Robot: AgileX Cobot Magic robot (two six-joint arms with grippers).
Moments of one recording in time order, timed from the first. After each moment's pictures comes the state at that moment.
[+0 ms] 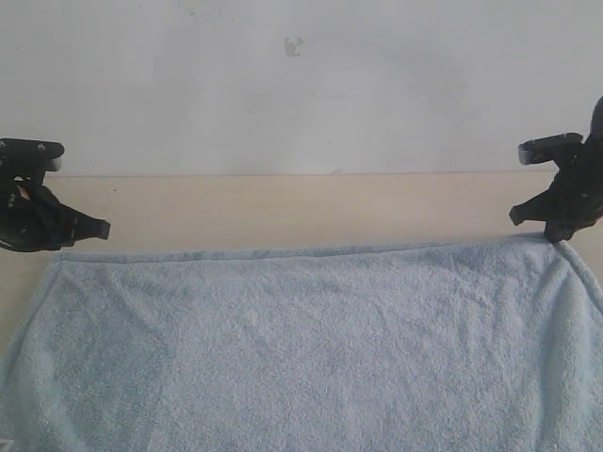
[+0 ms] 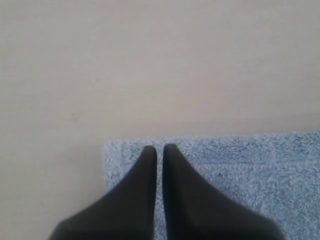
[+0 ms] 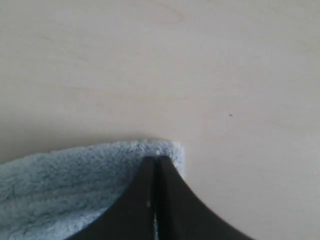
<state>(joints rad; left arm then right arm) 0.03 2.01 -1.18 0.13 0.15 -0.03 -0.14 2.40 -1.89 0.01 0.80 -0.30</state>
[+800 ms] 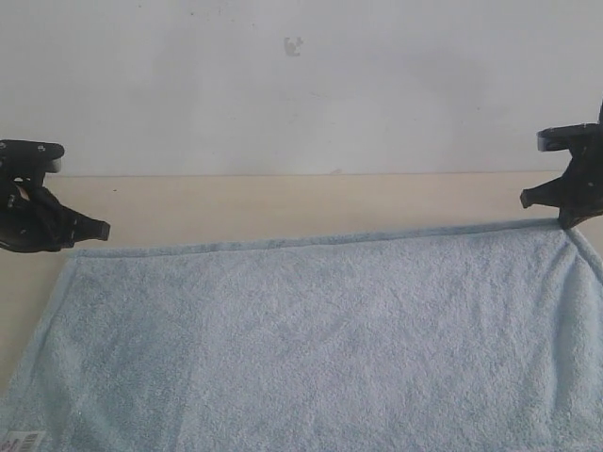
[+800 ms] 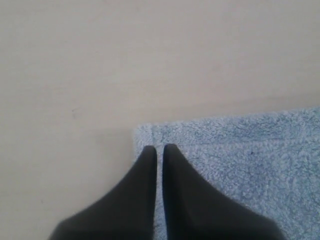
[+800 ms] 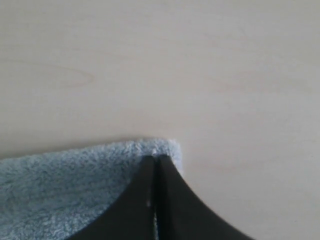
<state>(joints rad) 0.03 2.01 -1.18 0.13 0.16 -0.03 -0.18 2.52 -2.11 -0.05 0.85 -0.16</state>
